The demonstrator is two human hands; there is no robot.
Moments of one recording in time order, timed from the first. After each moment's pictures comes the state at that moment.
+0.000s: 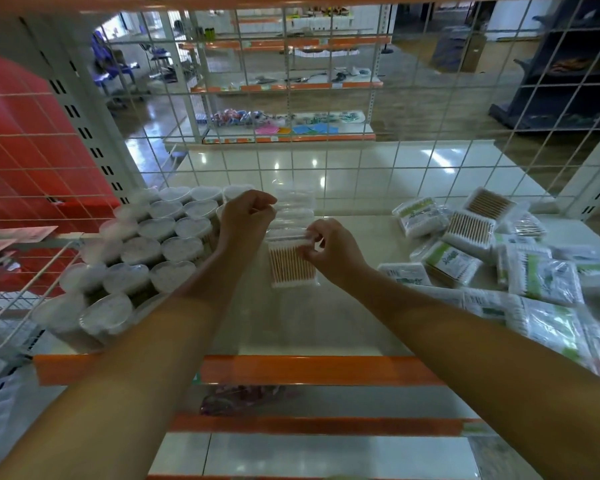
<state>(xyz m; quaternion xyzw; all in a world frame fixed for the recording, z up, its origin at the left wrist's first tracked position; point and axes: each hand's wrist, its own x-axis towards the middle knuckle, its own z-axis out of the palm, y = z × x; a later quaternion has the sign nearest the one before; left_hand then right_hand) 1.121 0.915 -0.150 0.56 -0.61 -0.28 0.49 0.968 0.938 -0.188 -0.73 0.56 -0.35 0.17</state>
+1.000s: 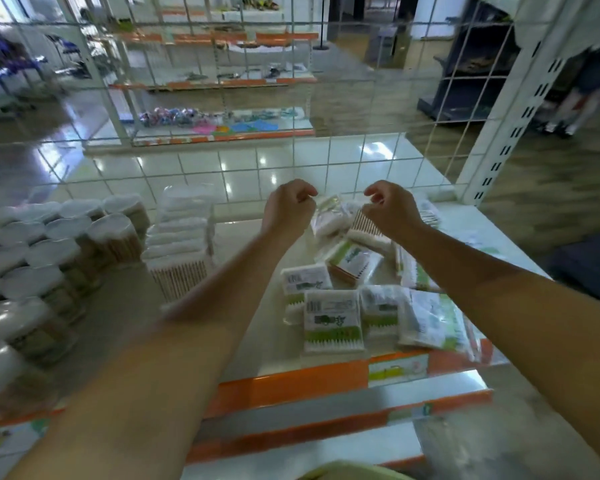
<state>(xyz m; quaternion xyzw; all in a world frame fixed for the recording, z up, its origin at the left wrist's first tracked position) 0.911 0.892 -0.154 0.53 -0.70 -0.26 0.40 0.740 0.922 -0.159 -0.58 0.74 -0.33 0.11</state>
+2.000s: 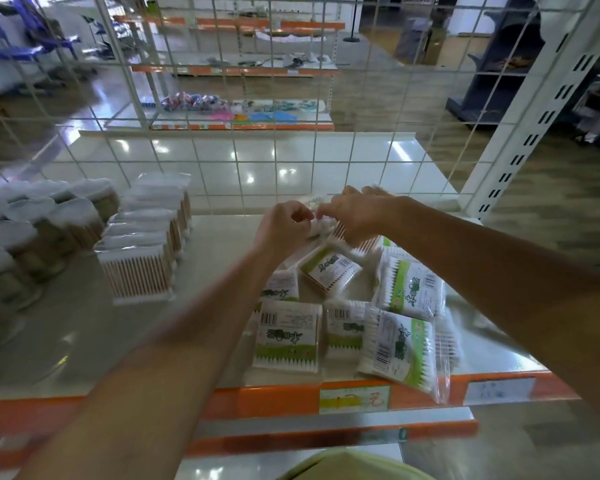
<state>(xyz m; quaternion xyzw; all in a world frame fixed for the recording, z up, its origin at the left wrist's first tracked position) 0.875 0.892 -0.188 0.56 -0.70 -0.29 0.33 0.731 0.889 -0.141 -0.81 0.56 0.17 0.00</state>
